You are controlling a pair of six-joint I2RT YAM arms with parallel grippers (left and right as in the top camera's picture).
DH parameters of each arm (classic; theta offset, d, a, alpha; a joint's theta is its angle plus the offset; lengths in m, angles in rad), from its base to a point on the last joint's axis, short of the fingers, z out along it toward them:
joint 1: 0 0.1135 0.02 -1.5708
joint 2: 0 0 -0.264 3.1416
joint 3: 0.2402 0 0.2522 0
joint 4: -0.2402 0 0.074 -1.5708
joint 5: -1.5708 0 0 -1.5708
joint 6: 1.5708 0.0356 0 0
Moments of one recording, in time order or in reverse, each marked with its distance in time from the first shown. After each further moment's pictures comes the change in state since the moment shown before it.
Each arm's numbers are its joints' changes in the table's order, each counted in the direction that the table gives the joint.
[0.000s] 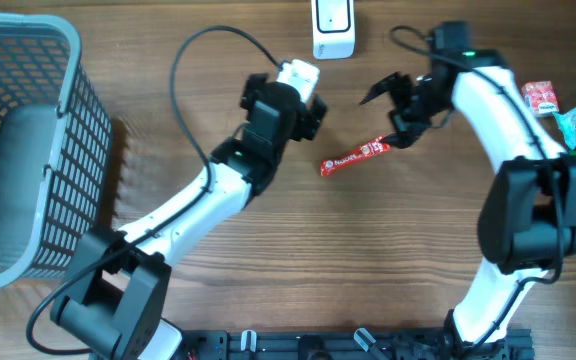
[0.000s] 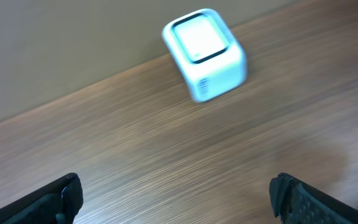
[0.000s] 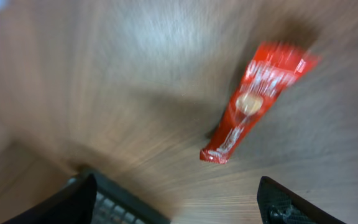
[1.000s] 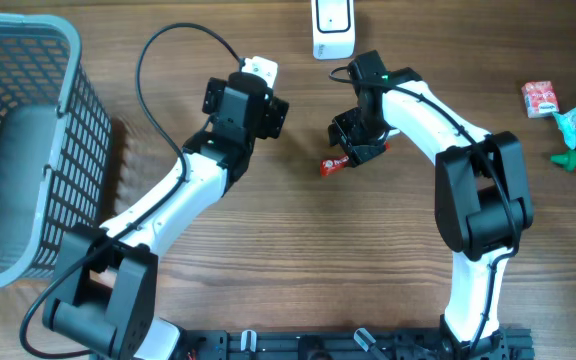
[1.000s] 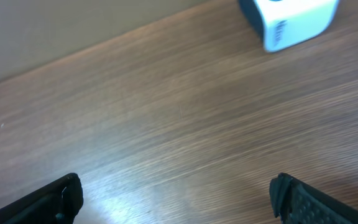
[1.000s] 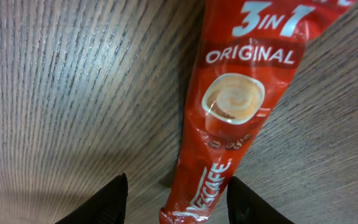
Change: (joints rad) left arm 0.138 -0.005 0.000 -0.158 0.012 0.003; right arm 0.214 0.142 -0.026 0.047 -0.229 0.250
